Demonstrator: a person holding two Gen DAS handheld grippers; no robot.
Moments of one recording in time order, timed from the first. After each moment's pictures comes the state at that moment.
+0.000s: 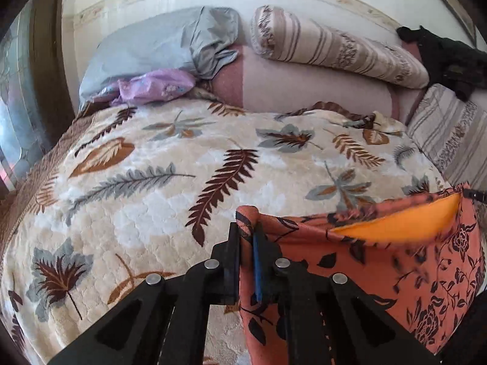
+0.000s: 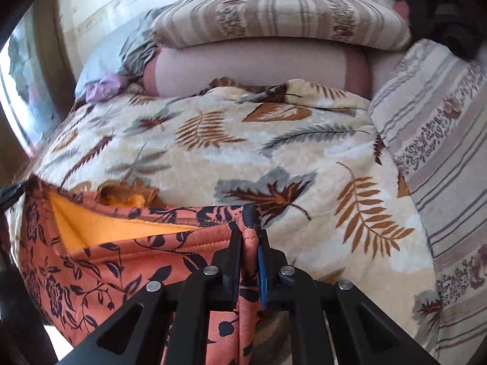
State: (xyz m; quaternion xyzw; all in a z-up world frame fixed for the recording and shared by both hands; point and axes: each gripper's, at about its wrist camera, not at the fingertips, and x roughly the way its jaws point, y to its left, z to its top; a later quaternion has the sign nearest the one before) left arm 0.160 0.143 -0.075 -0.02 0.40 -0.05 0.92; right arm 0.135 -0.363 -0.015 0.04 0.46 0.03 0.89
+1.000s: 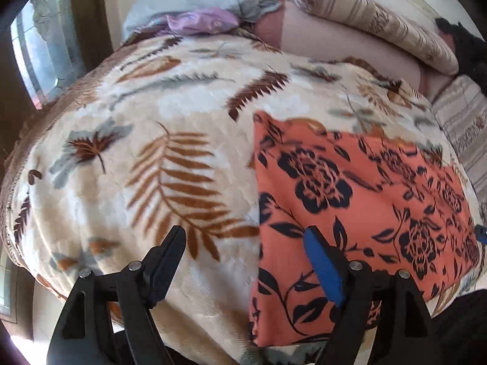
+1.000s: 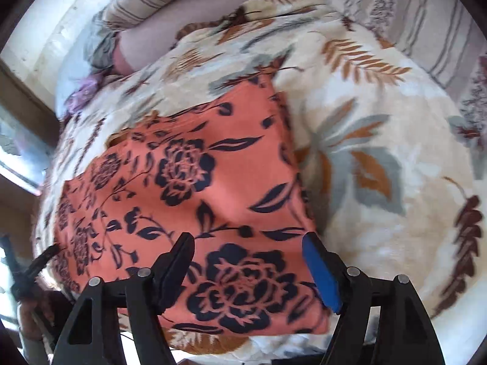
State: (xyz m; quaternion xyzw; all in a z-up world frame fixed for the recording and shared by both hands) left arm 0.045 0.147 -0.087 -0.06 0.46 0.05 0.89; right arm 0.032 -0.321 -0.064 0.15 0.55 0.00 0.82
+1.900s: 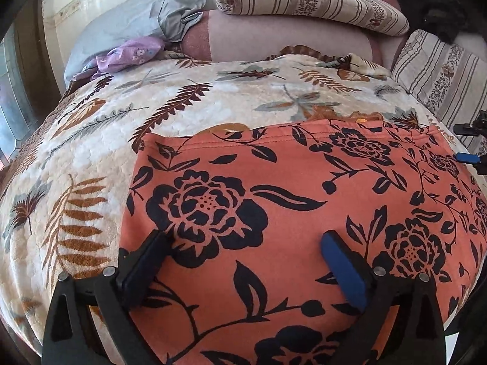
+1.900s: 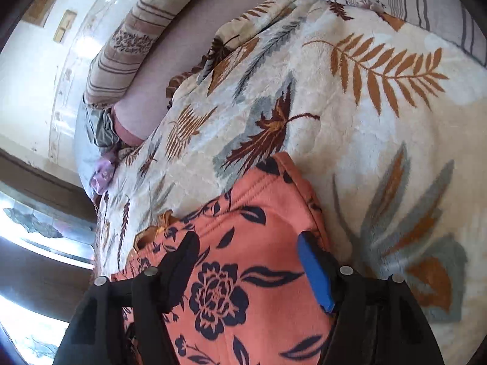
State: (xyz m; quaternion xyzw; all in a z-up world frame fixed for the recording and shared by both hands) left arm 0.079 0.059 -0.134 0.03 0.42 -0.05 0.90; right arm 0.117 -0.327 -0.090 0.33 0.49 0.03 0.81
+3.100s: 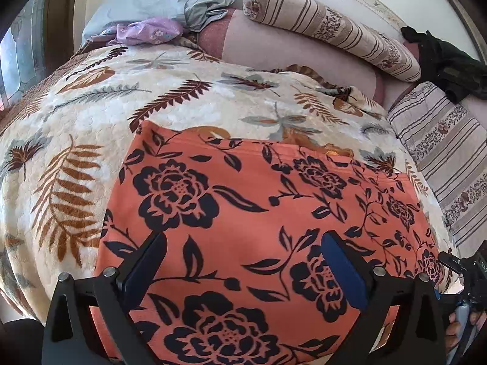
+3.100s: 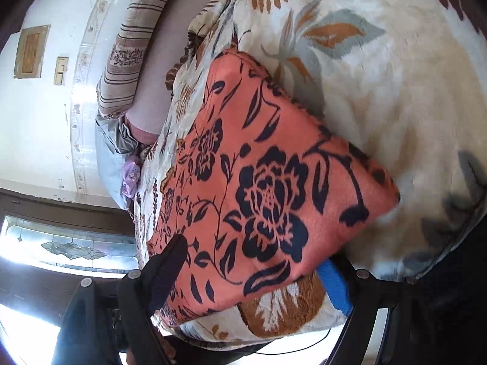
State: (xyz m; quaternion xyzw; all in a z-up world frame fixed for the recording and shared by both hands) left arm 0.057 0.047 -0.095 -0.11 0.43 -0.05 0.90; right arm -0.027 -0.333 -0.125 0.49 0.45 0.02 0.75
